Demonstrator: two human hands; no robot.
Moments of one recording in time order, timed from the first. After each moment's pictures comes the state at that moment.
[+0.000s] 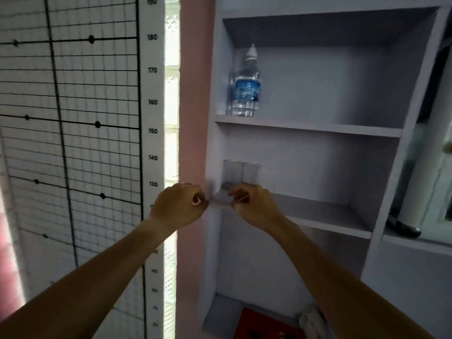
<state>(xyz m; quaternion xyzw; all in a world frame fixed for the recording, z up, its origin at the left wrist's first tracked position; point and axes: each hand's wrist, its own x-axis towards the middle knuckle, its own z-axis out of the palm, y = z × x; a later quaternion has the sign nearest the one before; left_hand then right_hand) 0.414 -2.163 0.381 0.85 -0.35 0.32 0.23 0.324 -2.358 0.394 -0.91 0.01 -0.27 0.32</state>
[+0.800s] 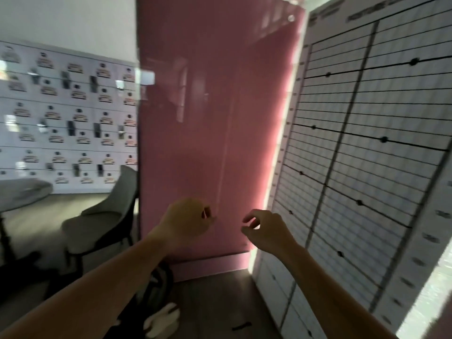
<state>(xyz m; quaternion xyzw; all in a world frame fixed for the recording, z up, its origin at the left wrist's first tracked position) 0.185 -1.561 0.316 0.96 0.12 0.23 0.11 0.283 -1.763 0.319 -0.89 -0.32 -0.04 0.33</state>
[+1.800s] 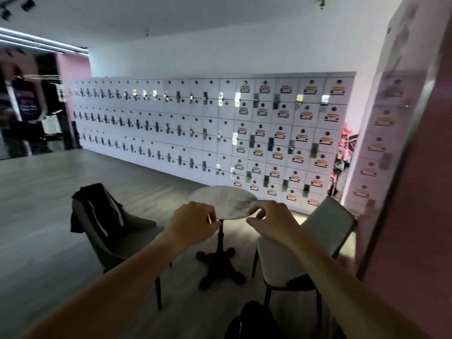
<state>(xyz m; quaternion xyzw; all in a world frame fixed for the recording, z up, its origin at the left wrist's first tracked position) -0.113 -0.983 0.306 0.83 0.50 0.24 0.00 0.103 -1.034 0.317 -0.68 -0.65 0.10 0.32</state>
